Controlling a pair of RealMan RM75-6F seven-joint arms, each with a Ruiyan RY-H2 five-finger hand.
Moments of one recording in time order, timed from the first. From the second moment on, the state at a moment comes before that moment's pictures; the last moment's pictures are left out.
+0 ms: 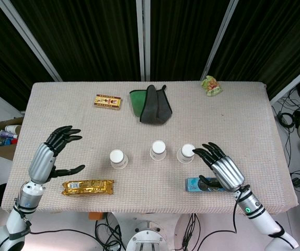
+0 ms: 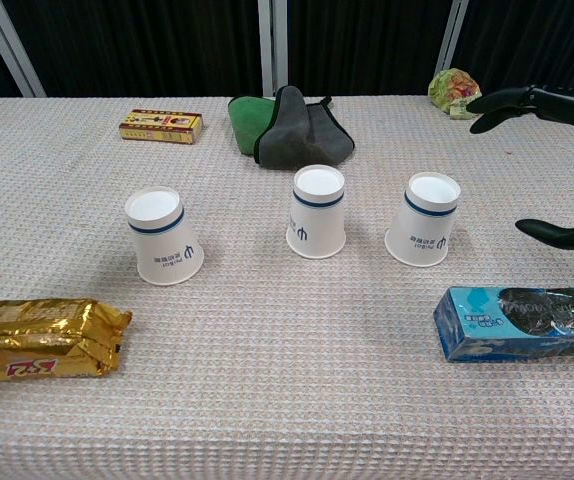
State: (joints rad) left arm -0.30 -1.32 -0.11 -1.60 1.77 1.57 -0.35; right arm 0.36 -1.35 0.02 -1.57 -1.76 1.31 0.06
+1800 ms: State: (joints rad) left arm -0.22 -1.26 -0.02 -1.58 1.66 1.55 -0.34; right arm 0.65 -1.45 0.14 -1.58 -1.20 0.92 -0.40
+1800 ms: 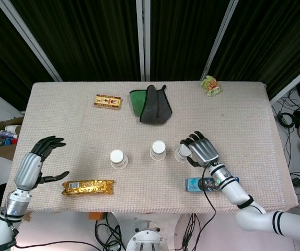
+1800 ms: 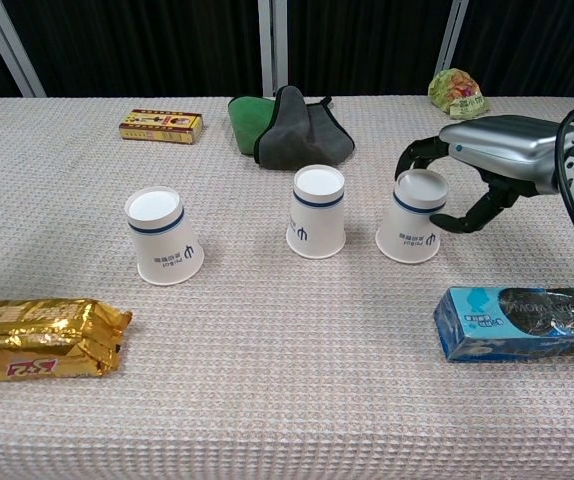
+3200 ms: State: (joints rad) left arm -0.20 -1.27 -0.02 -1.54 1.65 1.56 -0.38; right arm 0.76 -1.54 0.14 -1.53 -1.15 0.90 -0.42
